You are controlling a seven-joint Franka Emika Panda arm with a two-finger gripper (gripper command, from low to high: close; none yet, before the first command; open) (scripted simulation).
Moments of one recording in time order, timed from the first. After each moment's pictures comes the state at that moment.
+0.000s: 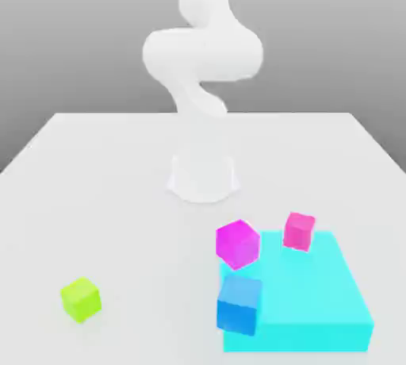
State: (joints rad) arm -0.03 -0.71 -0.01 -2.33 0.00 2.35 0.83
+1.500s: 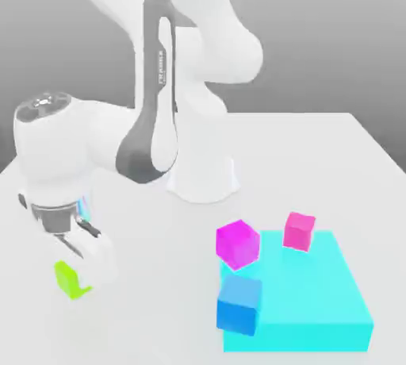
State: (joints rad) arm -0.25 0.14 -0.10 -2.58 0.06 2.71 1.05
